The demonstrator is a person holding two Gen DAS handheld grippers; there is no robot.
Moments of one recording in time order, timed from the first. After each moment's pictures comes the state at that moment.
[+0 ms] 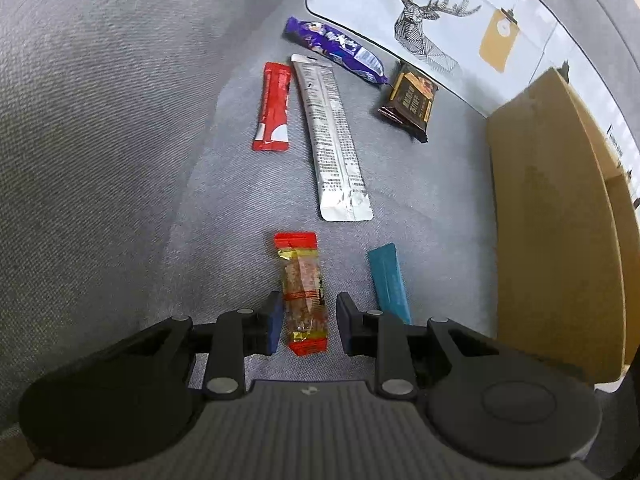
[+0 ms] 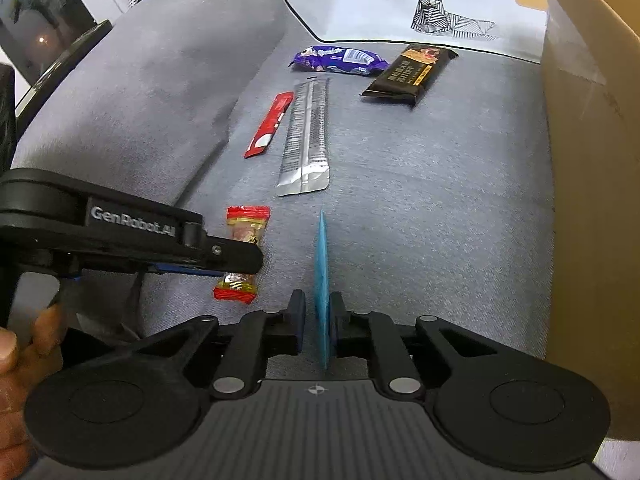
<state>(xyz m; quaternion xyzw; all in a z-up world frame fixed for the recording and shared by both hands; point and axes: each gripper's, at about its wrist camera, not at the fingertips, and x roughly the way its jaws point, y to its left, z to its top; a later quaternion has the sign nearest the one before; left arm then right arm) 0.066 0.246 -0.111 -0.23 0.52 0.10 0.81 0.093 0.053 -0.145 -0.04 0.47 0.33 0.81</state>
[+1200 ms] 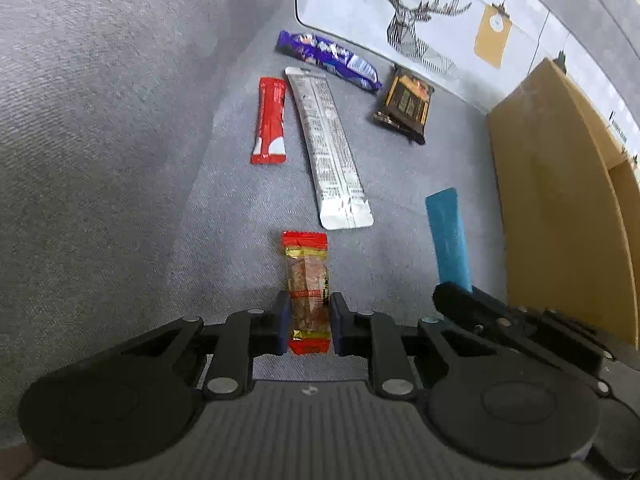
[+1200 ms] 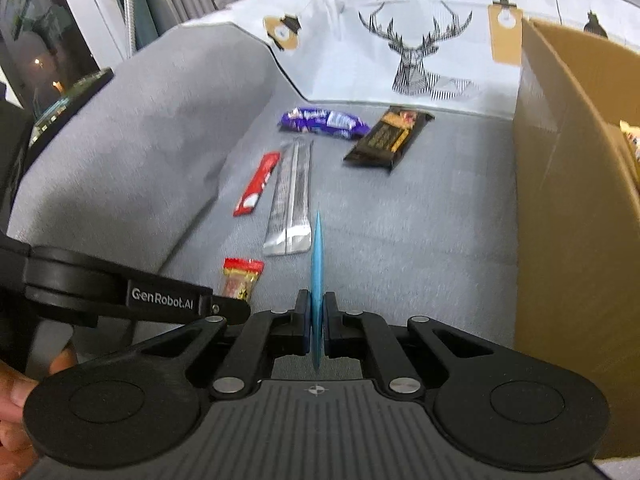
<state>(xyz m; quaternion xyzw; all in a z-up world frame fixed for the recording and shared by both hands) 0.065 0.239 -0.106 -0.21 0.51 0.11 0.83 0.091 0.040 -0.117 -0.03 0.40 0.31 0.86</state>
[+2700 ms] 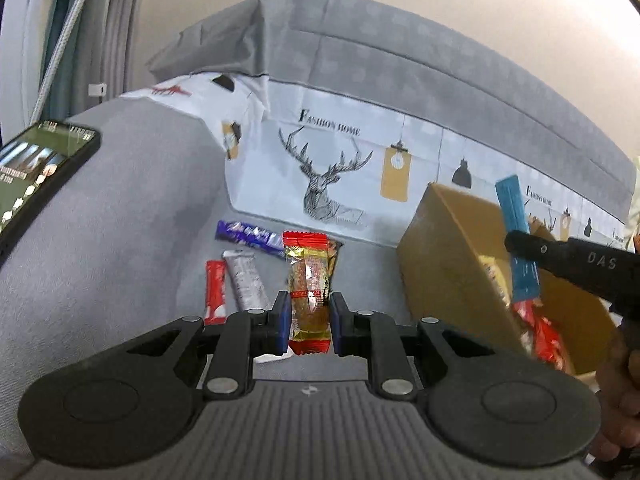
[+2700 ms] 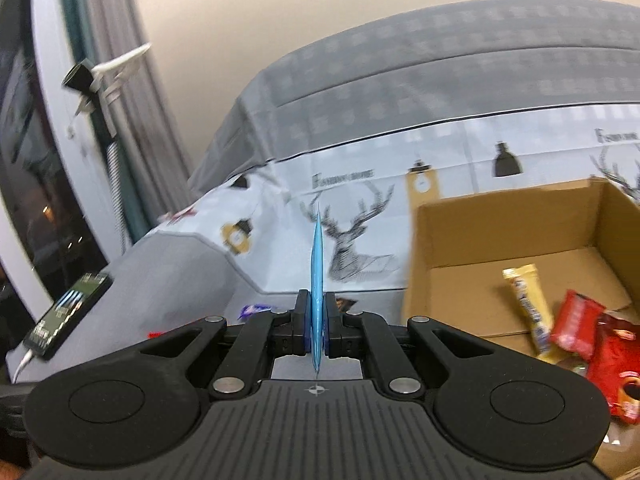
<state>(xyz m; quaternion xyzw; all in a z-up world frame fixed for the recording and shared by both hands) 0.019 0.181 -0.018 -0.12 0.28 0.08 0.95 0.096 -0.063 -0.029 0.09 0.21 0.26 0.94</state>
